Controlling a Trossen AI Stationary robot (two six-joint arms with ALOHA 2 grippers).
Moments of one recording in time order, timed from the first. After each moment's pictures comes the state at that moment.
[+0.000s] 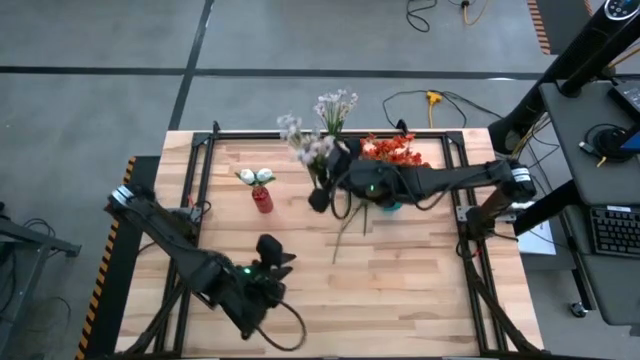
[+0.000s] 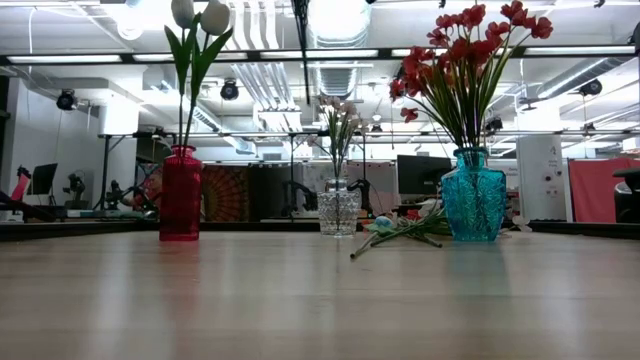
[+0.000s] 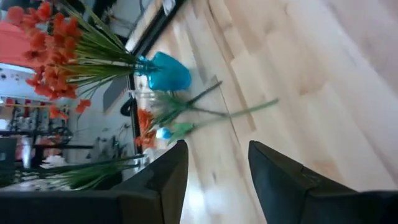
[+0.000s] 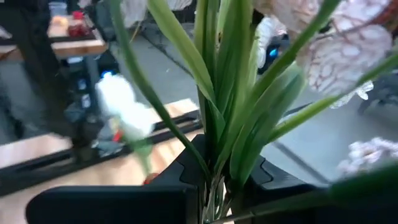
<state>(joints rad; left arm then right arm) -0.71 1.62 1.44 -0.91 -0.87 0.08 0.07 1.67 1.60 -0.17 0.60 0.08</state>
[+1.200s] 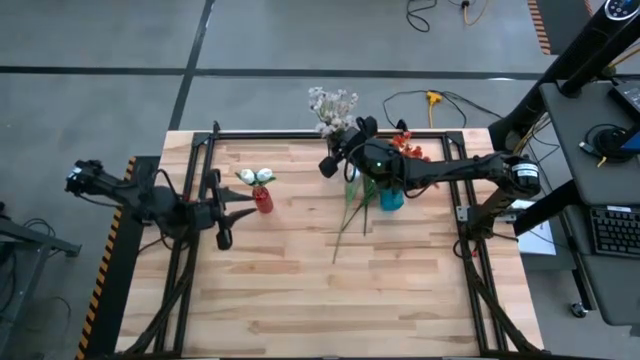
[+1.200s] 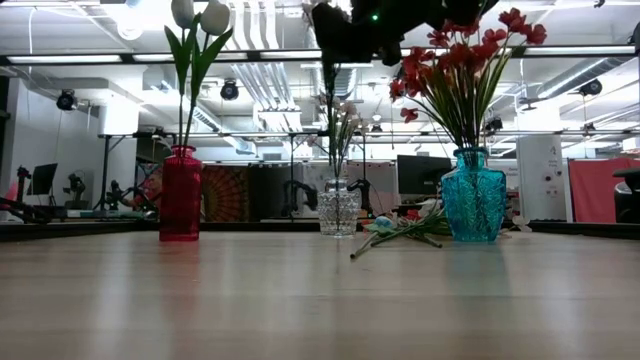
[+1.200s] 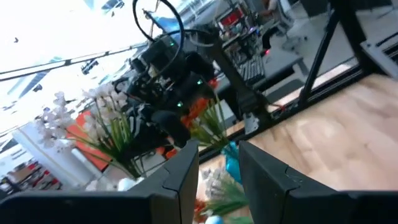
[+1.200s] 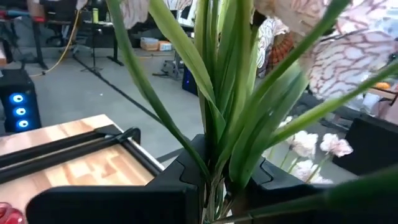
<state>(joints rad) -0.40 0.58 0.55 0.10 -0.53 0.62 -0.17 1.61 1.17 0.40 0.63 -0.13</state>
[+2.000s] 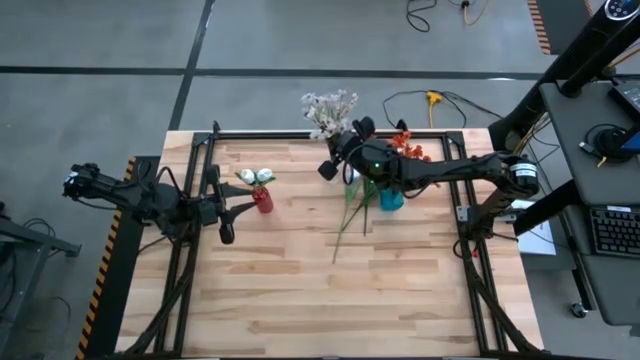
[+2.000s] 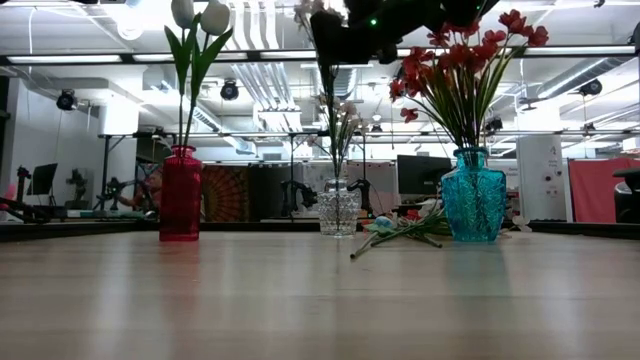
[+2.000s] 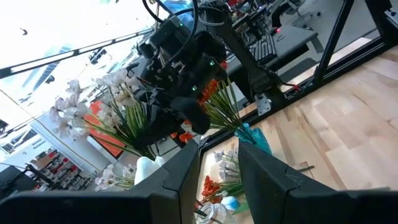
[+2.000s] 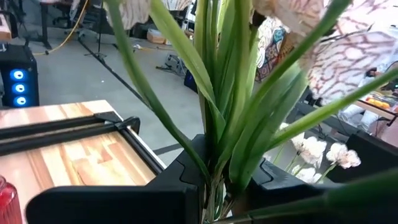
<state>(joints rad) -0.34 0.58 0.56 0.04 -0.54 0.65 -0.17 1.62 1.17 0.40 0.60 -0.23</state>
